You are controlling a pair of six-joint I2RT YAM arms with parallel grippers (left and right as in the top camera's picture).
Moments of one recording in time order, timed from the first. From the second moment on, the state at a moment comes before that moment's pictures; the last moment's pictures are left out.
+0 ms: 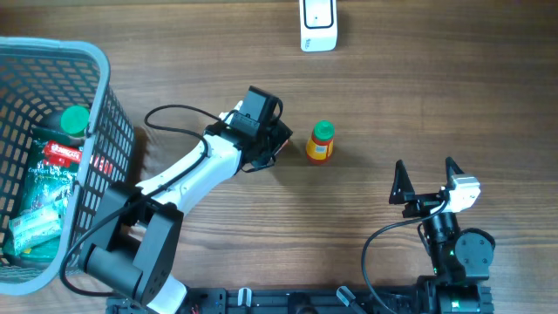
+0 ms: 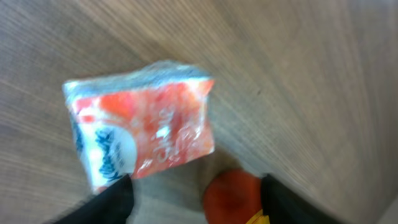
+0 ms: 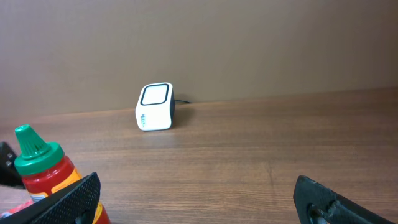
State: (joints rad) left arm -0.50 1.74 1.04 -0.36 0.12 -1.29; right arm -0.01 0.03 0.01 0.00 -0.12 0.12
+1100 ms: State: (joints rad) left arm 0.60 1.93 1.73 -1.36 -0.12 -0.81; right arm -0.01 0.03 0.01 0.00 -0.12 0.12
